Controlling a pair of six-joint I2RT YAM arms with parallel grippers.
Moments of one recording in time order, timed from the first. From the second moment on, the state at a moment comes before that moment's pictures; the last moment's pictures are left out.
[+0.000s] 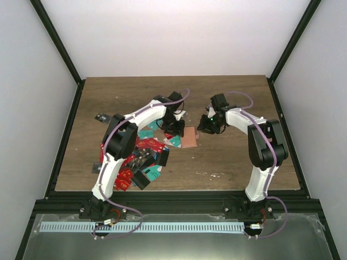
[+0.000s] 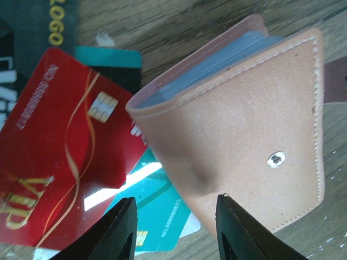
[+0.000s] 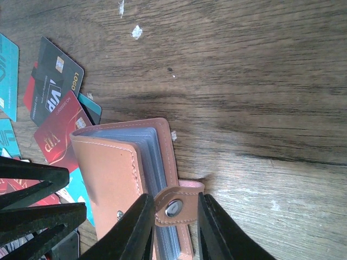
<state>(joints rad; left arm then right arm) -0.62 2.28 1.89 -1.03 0.33 -0.26 0.28 1.85 1.22 -0.55 -0.41 0.47</state>
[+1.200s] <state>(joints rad) -0.62 2.41 2.06 -1.04 0.40 -0.25 0.30 1.90 1.28 -0.63 -0.38 0.38</state>
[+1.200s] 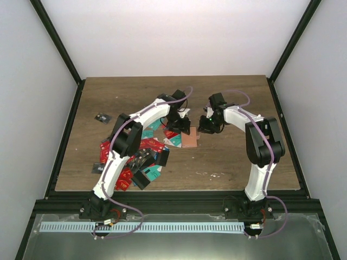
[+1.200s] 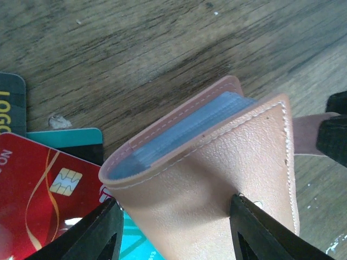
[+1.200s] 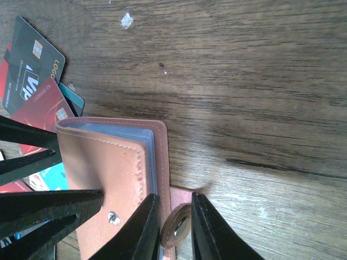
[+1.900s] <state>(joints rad) -0.62 2.43 2.08 -1.04 0.39 -0.29 0.30 1.87 1.28 -0.64 -0.40 0.35</state>
